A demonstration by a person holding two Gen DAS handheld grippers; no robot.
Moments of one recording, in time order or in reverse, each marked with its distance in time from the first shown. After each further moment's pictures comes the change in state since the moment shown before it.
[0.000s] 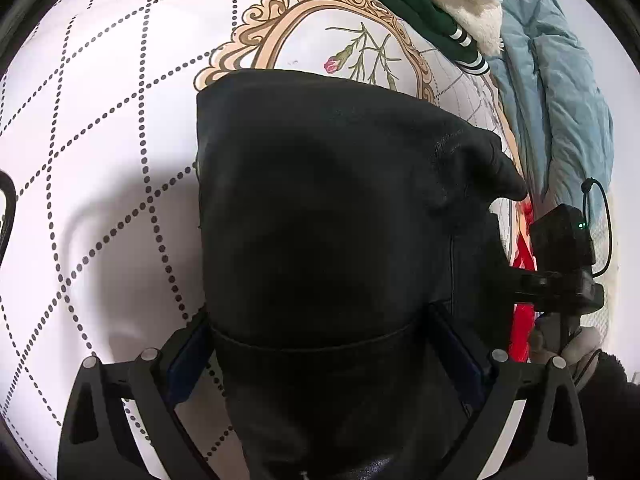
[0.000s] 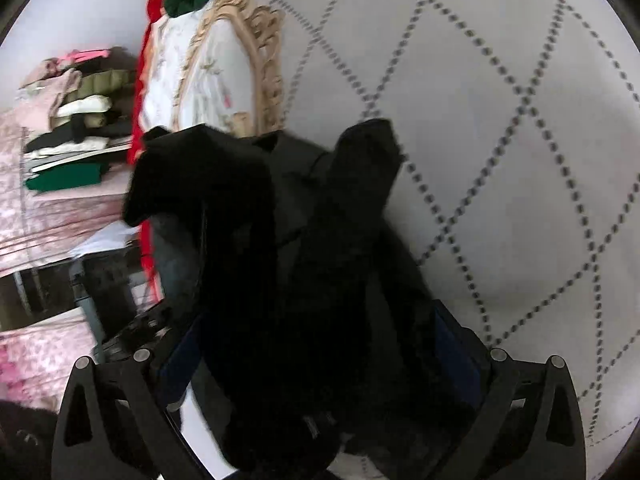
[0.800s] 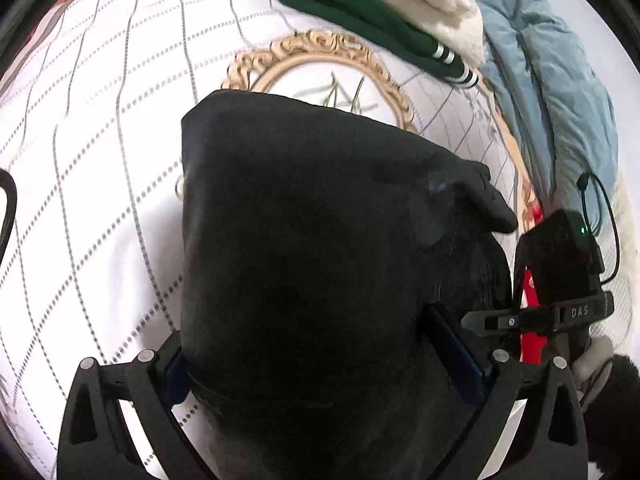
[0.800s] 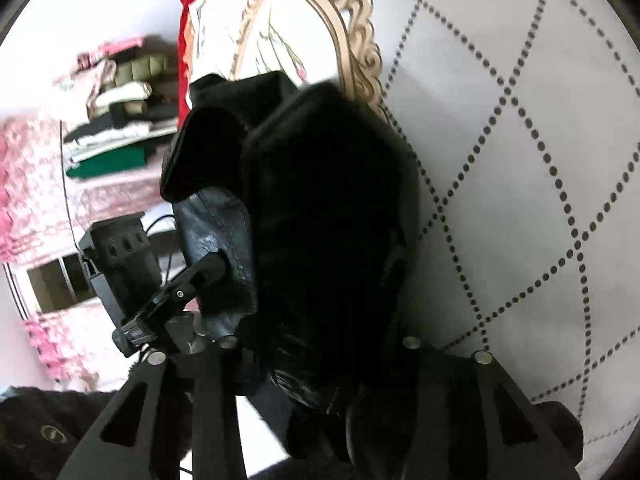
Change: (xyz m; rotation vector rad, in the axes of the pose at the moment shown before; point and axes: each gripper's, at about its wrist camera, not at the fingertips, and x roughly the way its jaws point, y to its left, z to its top) left arm -0.022 -0.025 0.040 0.111 -0.070 0.093; right arm 0.041 0.044 -0.004 -0.003 0.069 0.174
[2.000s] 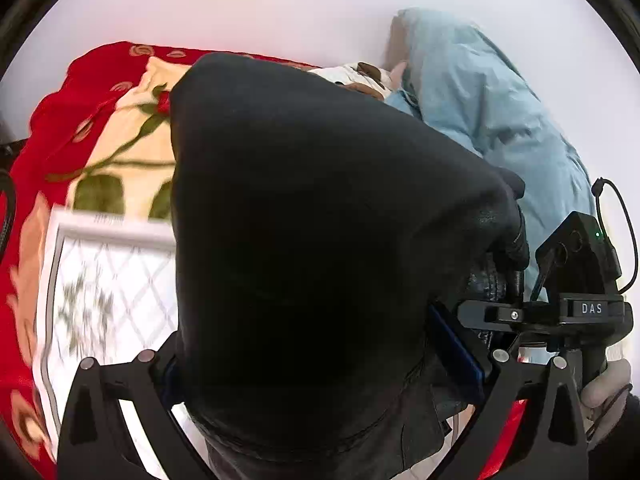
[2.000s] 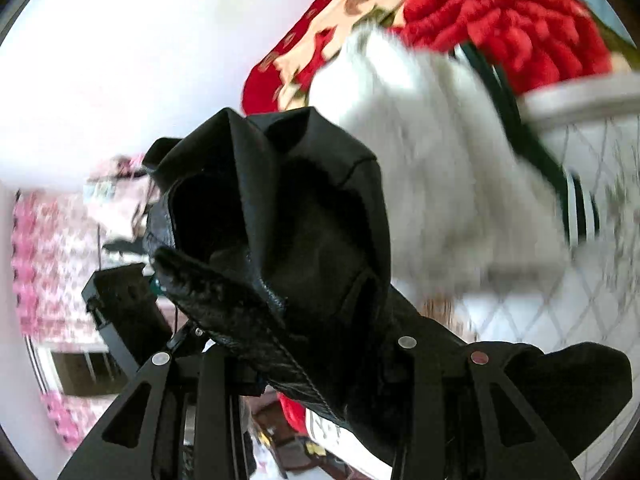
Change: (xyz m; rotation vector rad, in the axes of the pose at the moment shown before) left arm -0.082 -0.127 0.384 0.201 -0.172 0.008; right arm -0.282 0.230 0.289 0.037 -0.382 0.011
